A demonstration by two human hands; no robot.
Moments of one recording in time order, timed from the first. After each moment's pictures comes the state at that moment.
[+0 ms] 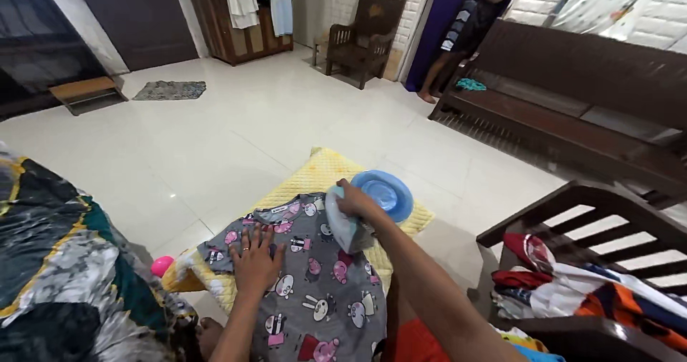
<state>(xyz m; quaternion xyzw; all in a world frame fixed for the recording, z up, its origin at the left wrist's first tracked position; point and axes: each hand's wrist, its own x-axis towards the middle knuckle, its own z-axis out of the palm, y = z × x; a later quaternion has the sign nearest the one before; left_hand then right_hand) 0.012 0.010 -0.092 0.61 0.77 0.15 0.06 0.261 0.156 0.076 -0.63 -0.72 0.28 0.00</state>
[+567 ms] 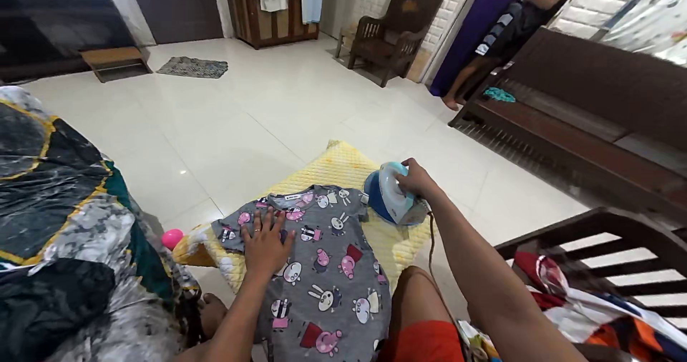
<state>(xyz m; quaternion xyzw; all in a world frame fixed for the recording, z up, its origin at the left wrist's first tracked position) 0.009 0.015 -0.092 0.61 0.78 0.15 0.09 0.371 0.234 0.083 -0.70 -0.67 0.22 0.10</state>
